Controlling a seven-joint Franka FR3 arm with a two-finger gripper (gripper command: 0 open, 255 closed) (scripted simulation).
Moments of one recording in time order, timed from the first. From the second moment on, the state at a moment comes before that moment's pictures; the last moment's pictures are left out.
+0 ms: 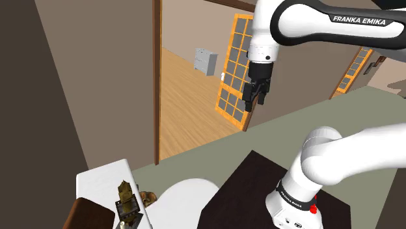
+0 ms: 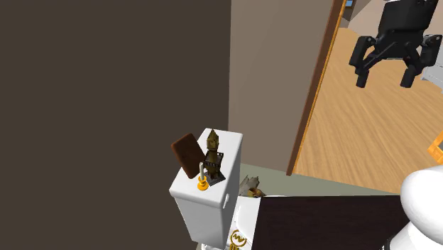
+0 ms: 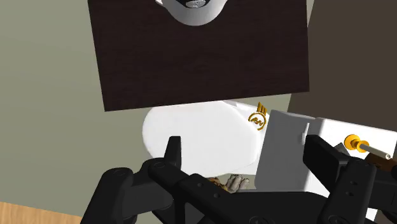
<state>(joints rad) 0.02 -0.83 0.06 -2.45 0.03 1.45 0.15</state>
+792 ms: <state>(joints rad) 0.06 -0.53 0.20 -2.41 0.16 1.66 0.30</state>
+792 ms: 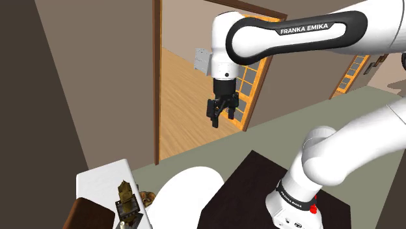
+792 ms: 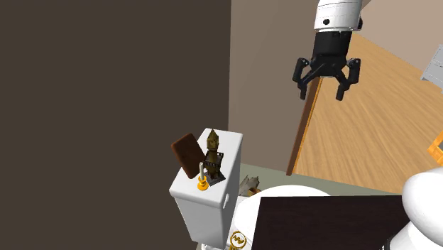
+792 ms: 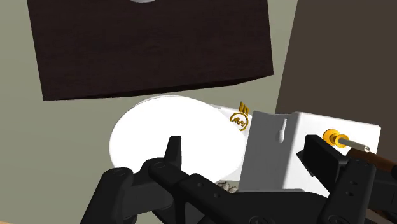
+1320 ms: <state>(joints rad) 0.09 -0.23 0.31 -2.27 0.19 1.81 0.42</state>
